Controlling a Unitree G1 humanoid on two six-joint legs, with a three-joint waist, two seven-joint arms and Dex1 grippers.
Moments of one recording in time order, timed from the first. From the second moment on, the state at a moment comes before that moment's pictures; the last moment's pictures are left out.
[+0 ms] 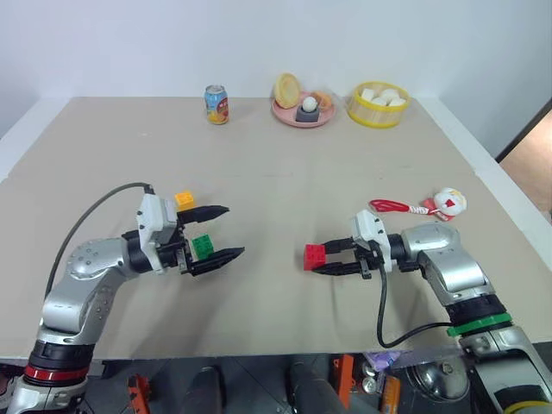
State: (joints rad) left arm -0.25 0.58 0.09 -0.26 -0.58 0.25 -1.05; right arm -0.57 -0.64 0.20 0.29 0.27 0.06 1.43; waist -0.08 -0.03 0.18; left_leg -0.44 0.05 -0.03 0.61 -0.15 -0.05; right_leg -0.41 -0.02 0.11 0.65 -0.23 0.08
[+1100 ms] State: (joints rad) left arm -0.24 0.60 0.11 -0.29 -0.60 0.27 -1.01; right arm -0.65 -0.61 0.20 0.58 0.19 -0.17 1.50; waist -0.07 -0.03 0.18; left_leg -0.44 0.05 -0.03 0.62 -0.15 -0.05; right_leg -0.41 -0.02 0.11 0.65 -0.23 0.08
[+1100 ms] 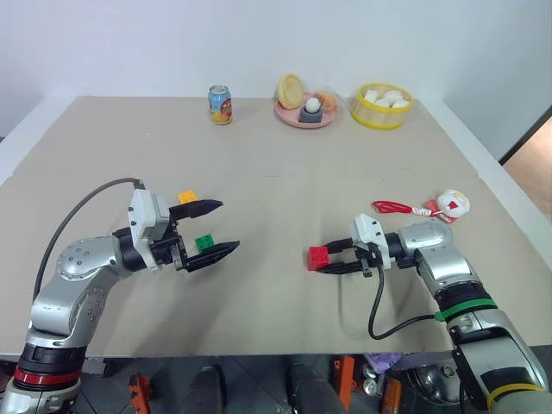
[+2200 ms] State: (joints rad) left arm -0.21 0.62 0.17 -0.27 -0.67 0.38 -0.96; right arm -0.70 -0.80 0.15 0.69 0.18 -0.06 1.51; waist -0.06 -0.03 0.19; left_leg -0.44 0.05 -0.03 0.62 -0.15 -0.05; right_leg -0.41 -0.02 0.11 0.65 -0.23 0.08
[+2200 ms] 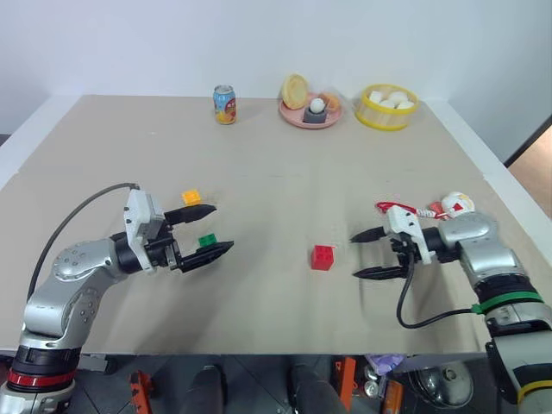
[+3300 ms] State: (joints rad) left arm 0.01 0.64 0.21 -0.19 -0.51 0.20 -0.95; right arm -0.75 -0.52 -0.04 0.05 0.51 0.47 1.13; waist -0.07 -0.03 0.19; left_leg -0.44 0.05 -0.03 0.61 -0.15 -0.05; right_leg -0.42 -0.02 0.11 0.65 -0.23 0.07
